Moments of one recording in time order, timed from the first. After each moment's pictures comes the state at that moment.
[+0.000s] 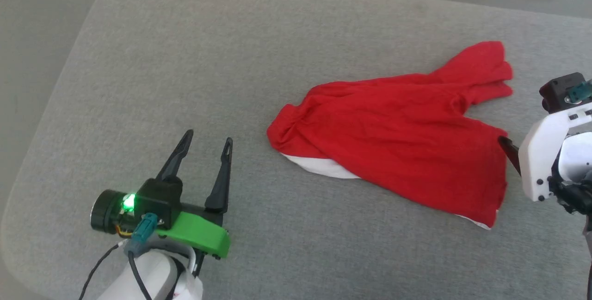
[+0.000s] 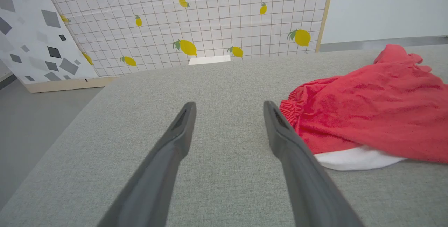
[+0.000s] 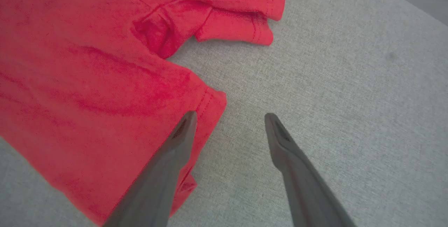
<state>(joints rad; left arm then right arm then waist) -0.26 0.49 -0.62 -0.04 -0.49 0.30 -0.25 -0.39 -0.42 0.07 0.10 0.30 0.13 0.83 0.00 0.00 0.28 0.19</state>
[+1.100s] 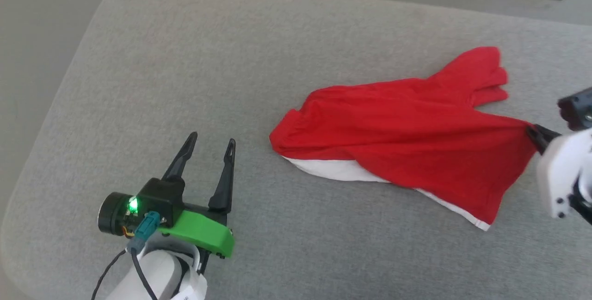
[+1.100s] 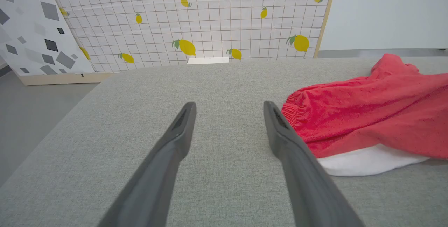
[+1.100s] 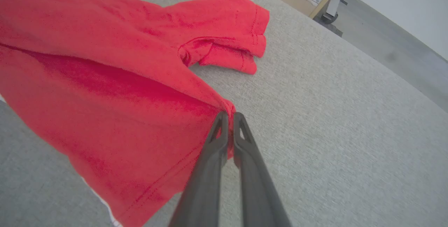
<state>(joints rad) -0.24 0.41 -0.54 0.02 -0.46 0.23 -0.26 -0.29 -0.53 0.08 -0.05 0.32 0.13 0.68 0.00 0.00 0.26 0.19</state>
